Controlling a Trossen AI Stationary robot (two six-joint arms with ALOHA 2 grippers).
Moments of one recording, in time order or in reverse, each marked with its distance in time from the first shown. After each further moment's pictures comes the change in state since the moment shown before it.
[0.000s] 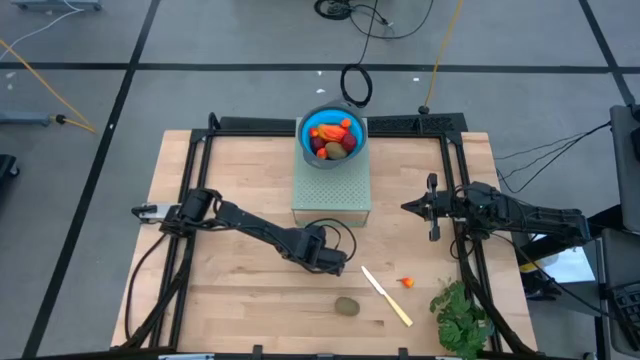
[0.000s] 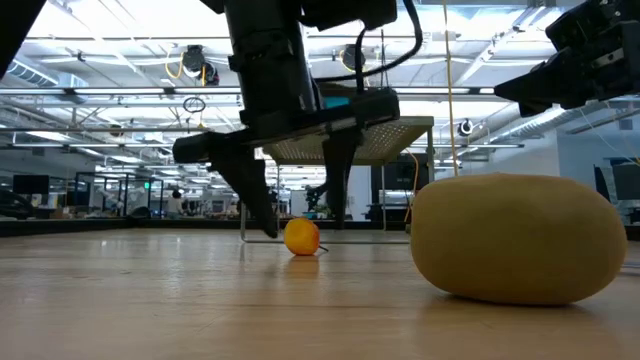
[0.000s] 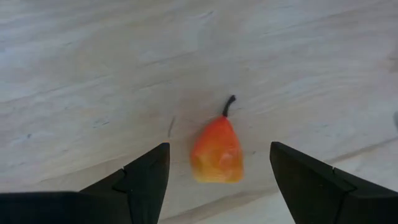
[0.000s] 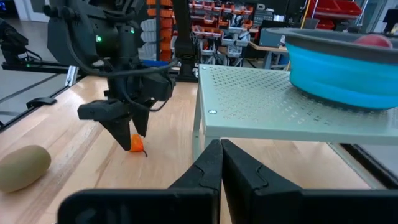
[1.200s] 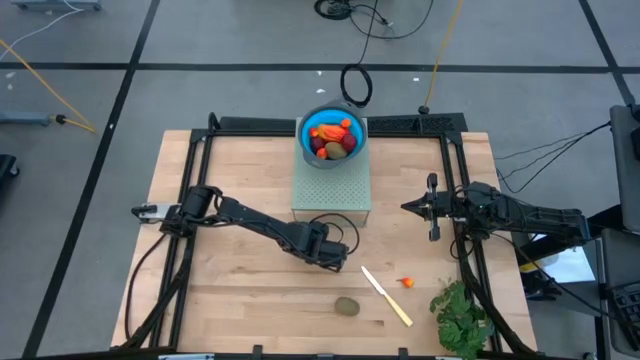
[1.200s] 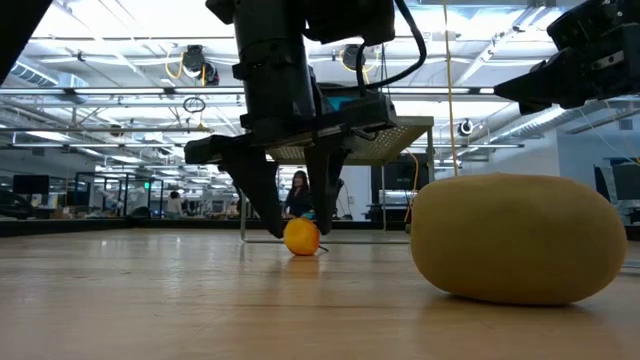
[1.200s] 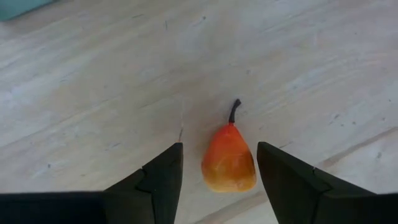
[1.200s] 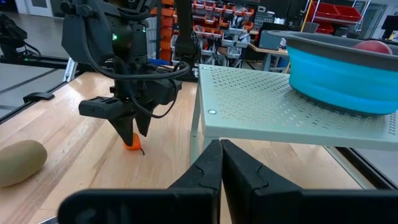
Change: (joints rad) left arm 0.038 0.000 0.000 -0.020 0.067 0.183; right arm 0.000 0.000 0.000 0.000 0.000 -0.035
